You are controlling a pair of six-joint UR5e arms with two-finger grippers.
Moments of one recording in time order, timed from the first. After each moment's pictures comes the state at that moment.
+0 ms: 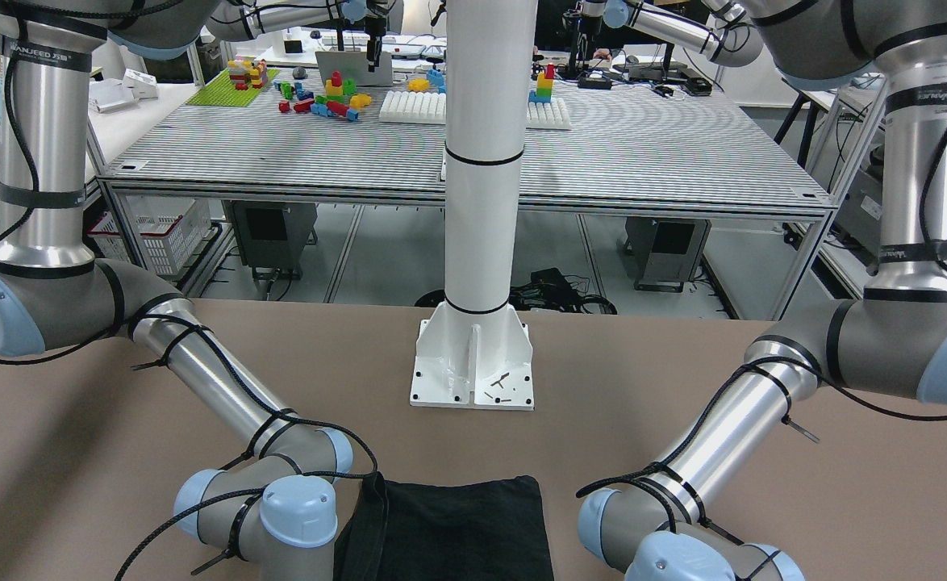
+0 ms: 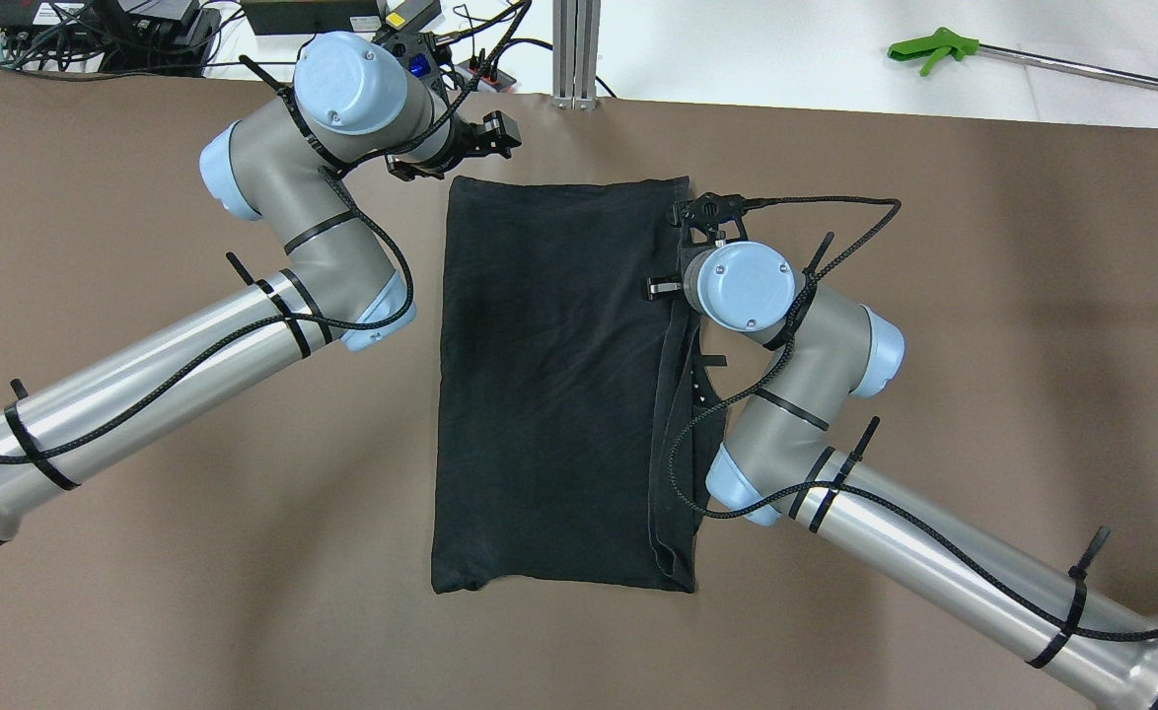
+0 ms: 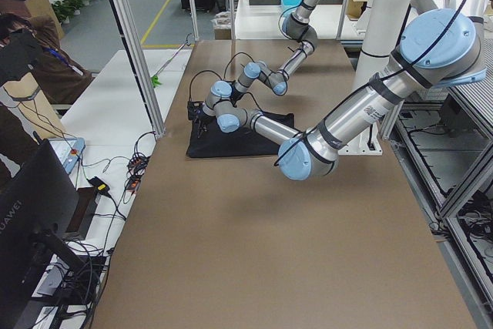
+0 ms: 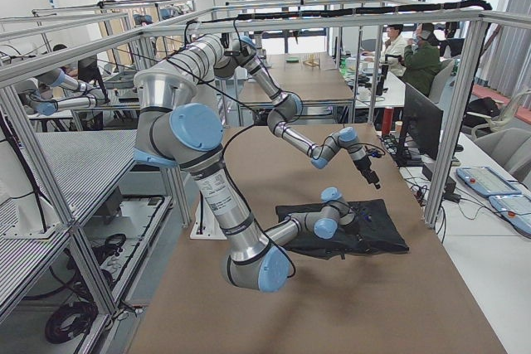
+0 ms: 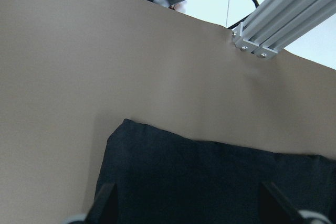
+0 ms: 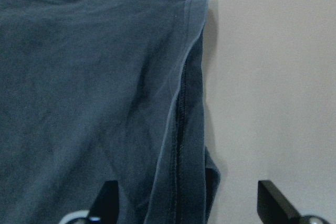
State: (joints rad) left arm -0.86 -2.53 -1.03 -2.23 -1.77 -1.35; right arm 0.69 -0.86 1.25 -1.04 1.50 0.94
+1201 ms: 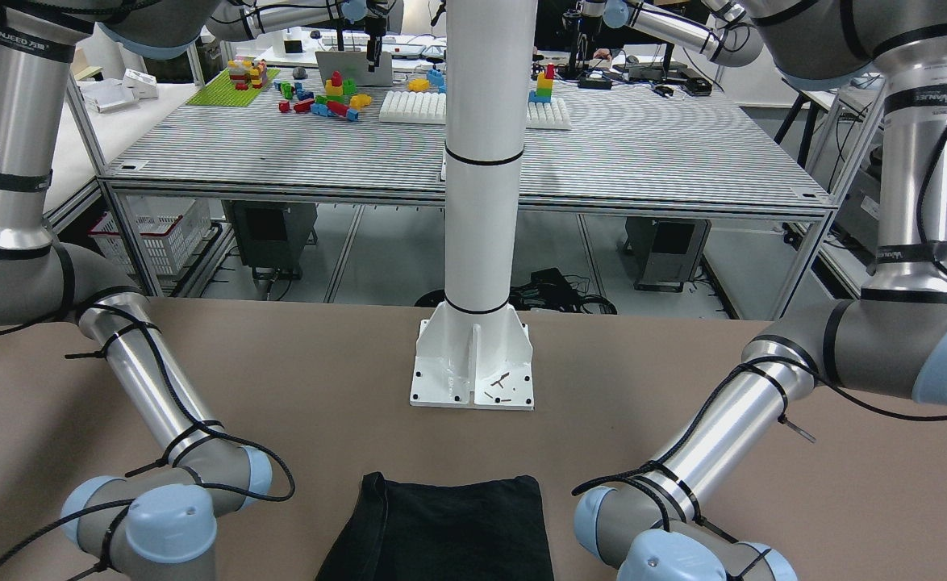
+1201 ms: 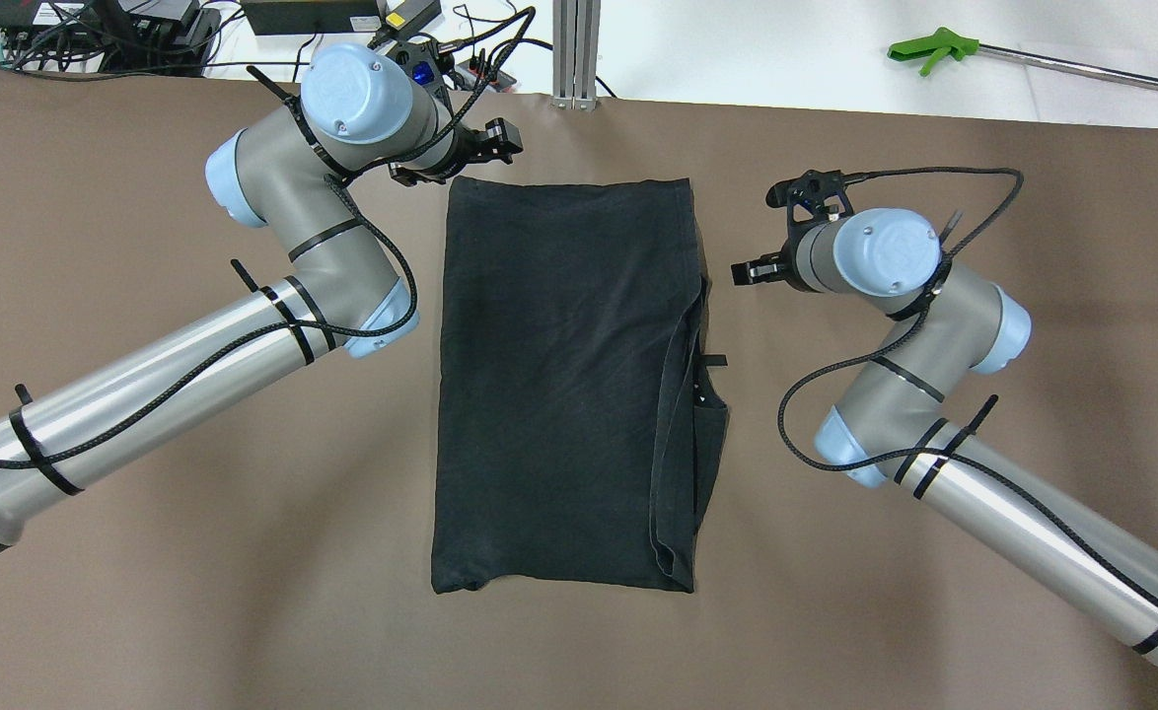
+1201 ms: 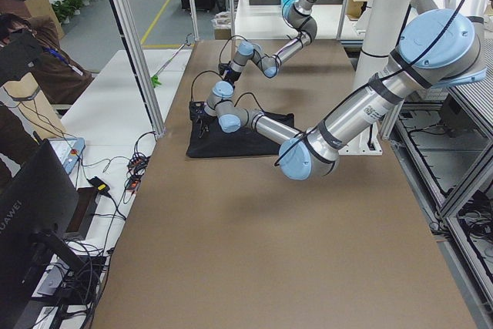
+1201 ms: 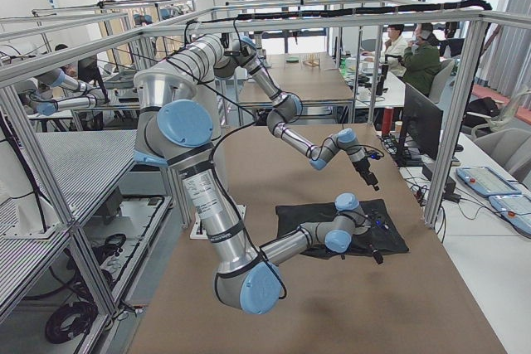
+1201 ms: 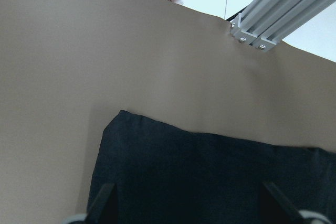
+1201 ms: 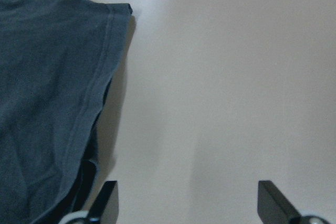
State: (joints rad) left arm -0.85 -2.53 -1.03 -2.23 -1.77 -1.35; right arm 0.86 -1.00 1.38 -1.00 1.77 0.80
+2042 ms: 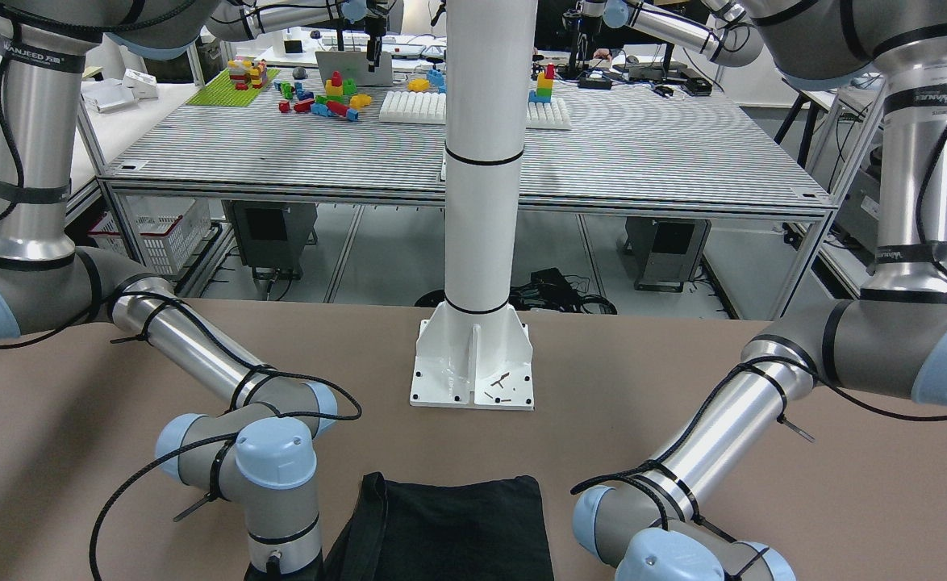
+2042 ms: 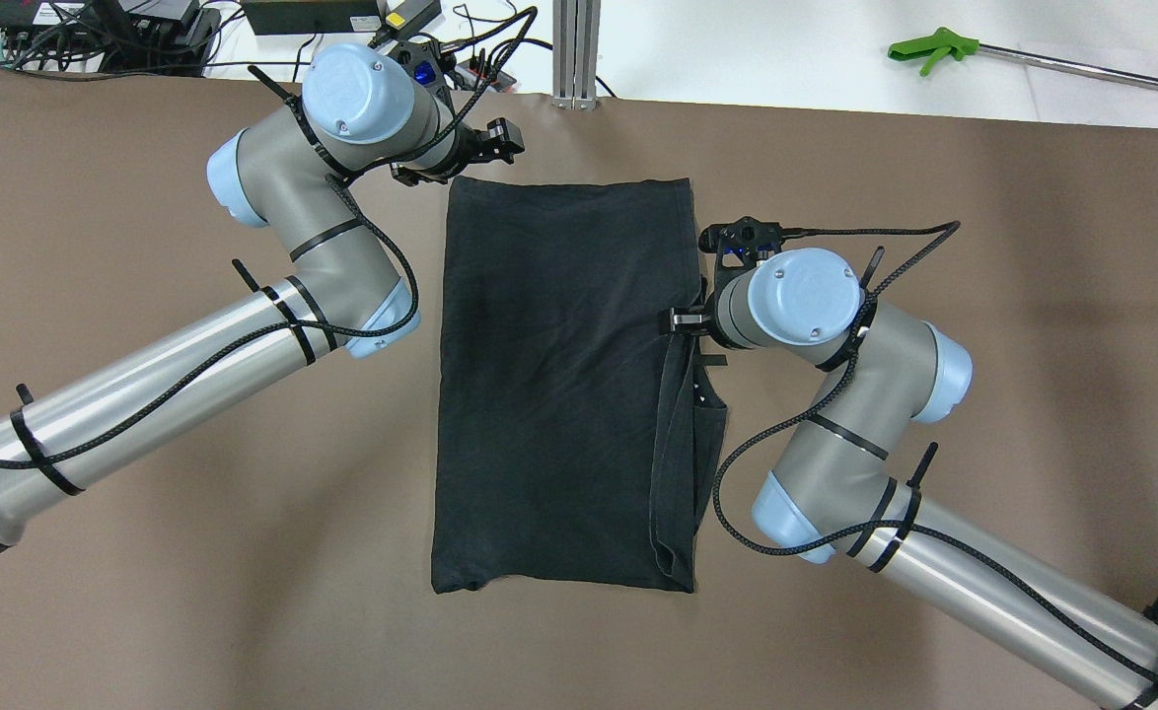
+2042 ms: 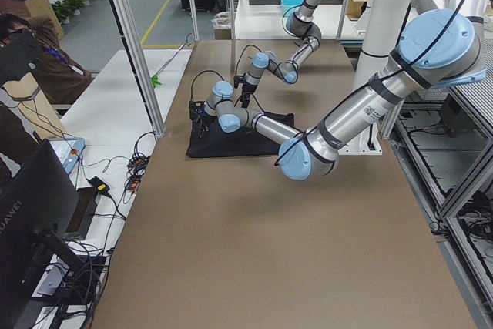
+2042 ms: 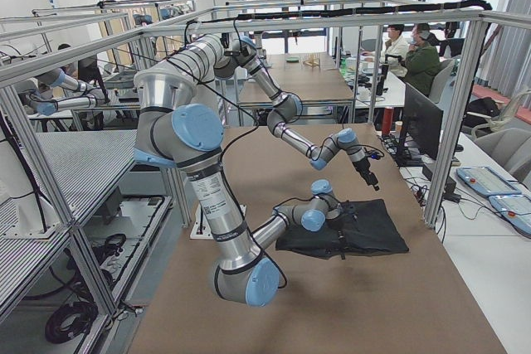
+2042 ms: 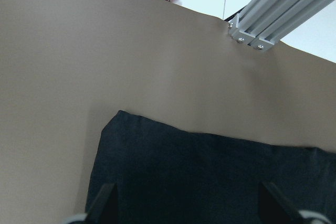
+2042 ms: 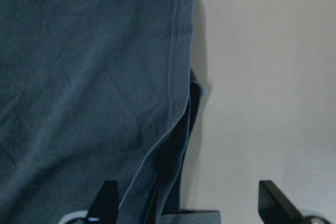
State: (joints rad) left arm -0.85 -2.53 -1.03 -2.23 -1.77 -1.35; right arm 0.67 -0.97 1.53 -1.27 1.66 1.06
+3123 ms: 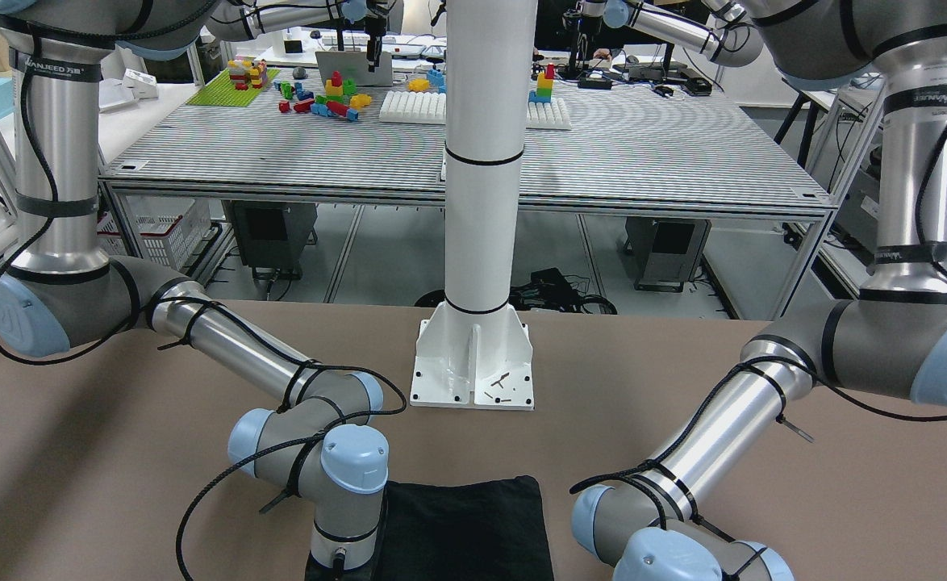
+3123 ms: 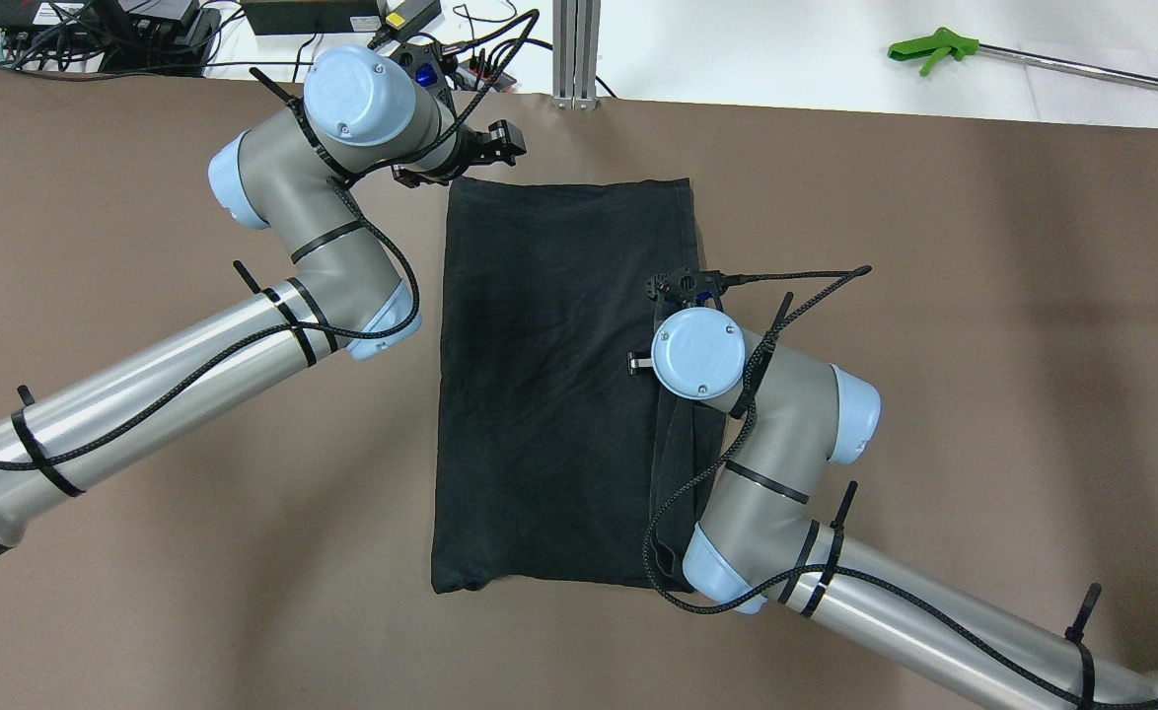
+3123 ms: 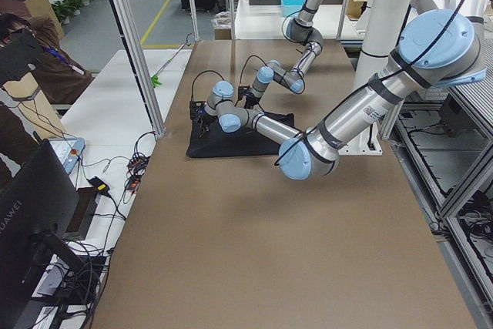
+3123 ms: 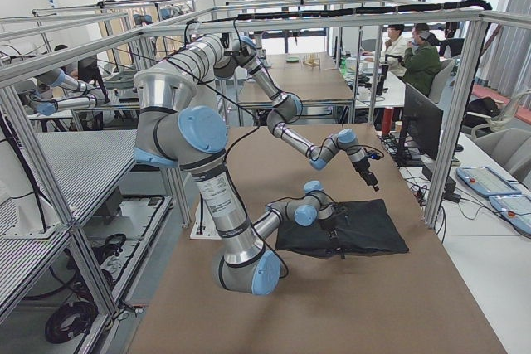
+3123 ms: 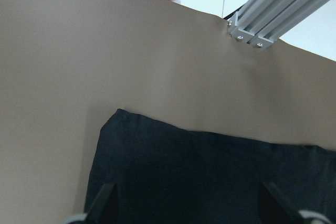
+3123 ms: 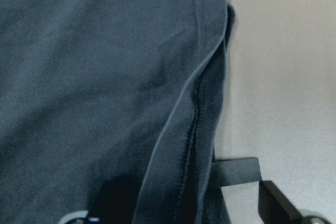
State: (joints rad) left arm -0.85 -2.53 -1.03 -2.23 -1.77 -1.34; right arm 0.58 -0.90 1.45 -1.38 1.53 1.09
